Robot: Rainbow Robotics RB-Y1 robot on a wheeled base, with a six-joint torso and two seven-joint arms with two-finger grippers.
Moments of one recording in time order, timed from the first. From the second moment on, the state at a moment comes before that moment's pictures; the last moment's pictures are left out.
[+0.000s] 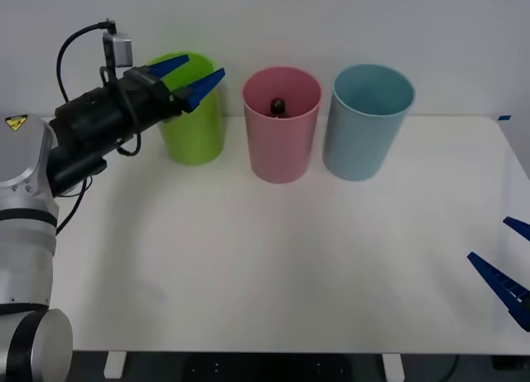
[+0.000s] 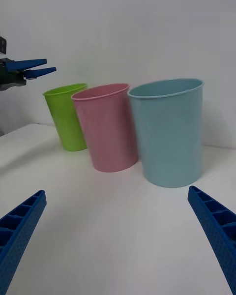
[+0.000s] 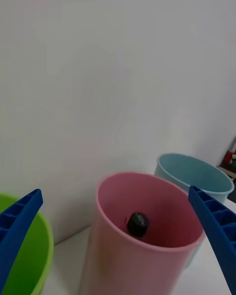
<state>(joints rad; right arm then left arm) 0.35 -0.40 -0.52 -1.66 0.96 -1.22 0.00 -0.61 0.25 0.35 -1.22 -1.50 -1.00 0.34</state>
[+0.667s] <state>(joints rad) 0.35 -0.40 -0.52 -1.66 0.96 -1.22 0.00 -0.33 0.40 0.41 -1.31 -1.30 -1.10 0.14</state>
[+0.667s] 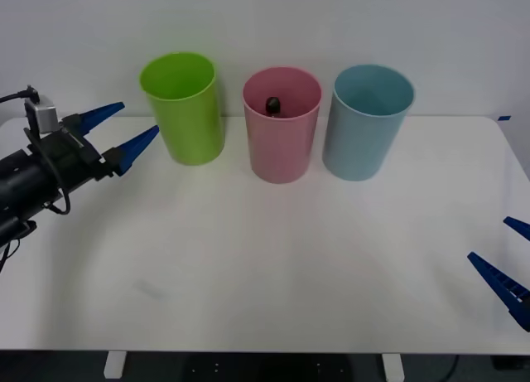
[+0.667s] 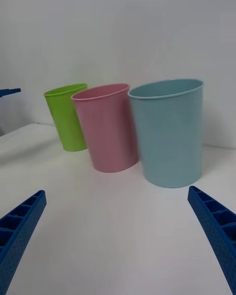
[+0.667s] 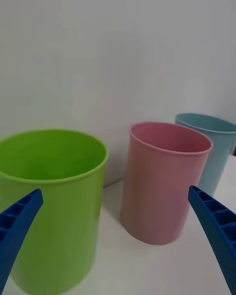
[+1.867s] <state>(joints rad) 0.35 -0.40 -0.52 -1.66 0.96 -1.22 0.00 0.00 0.58 0.51 -1.31 -1.08 -1.23 -0.07</state>
